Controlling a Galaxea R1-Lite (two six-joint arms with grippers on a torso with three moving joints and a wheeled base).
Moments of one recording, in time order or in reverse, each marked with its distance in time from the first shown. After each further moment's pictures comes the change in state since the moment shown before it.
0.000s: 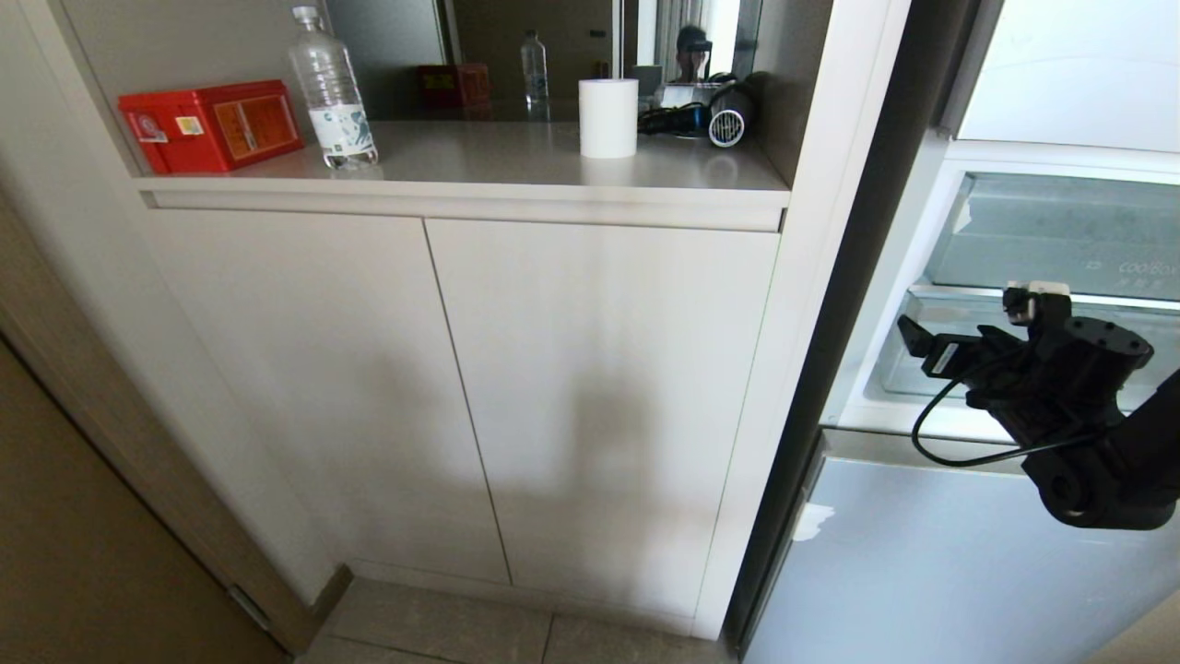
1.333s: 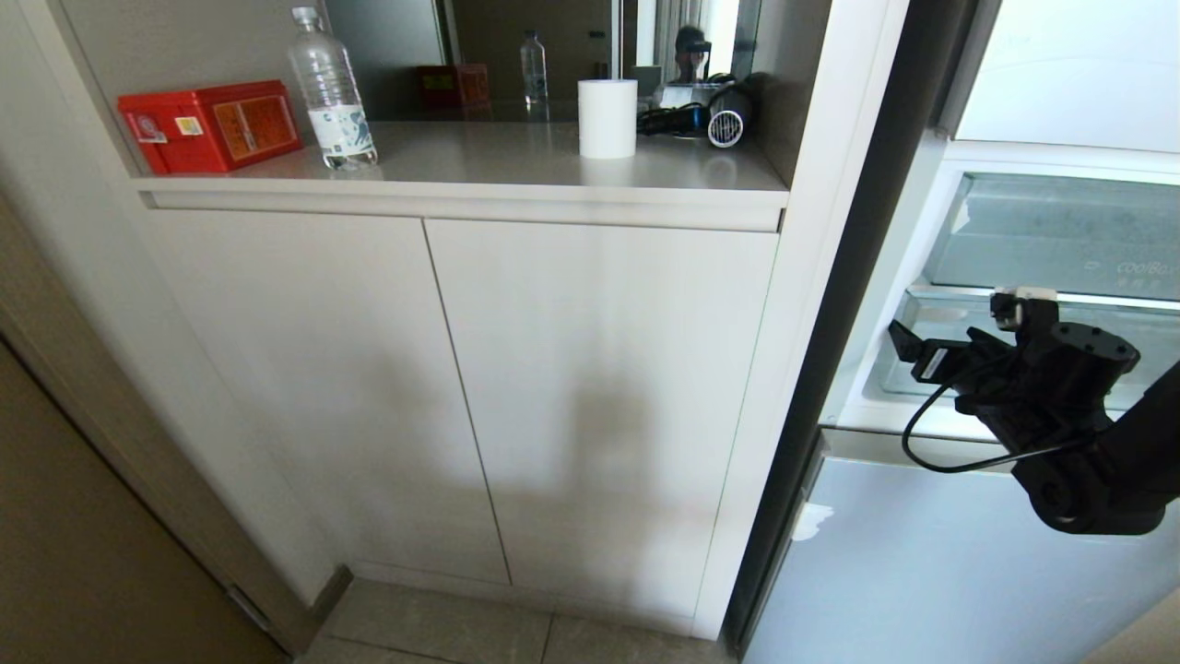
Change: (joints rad) left arm 0.000 0.000 0.000 0.000 0.000 0.000; right arm 0.044 0.010 0.017 -0.005 -0.009 0.000
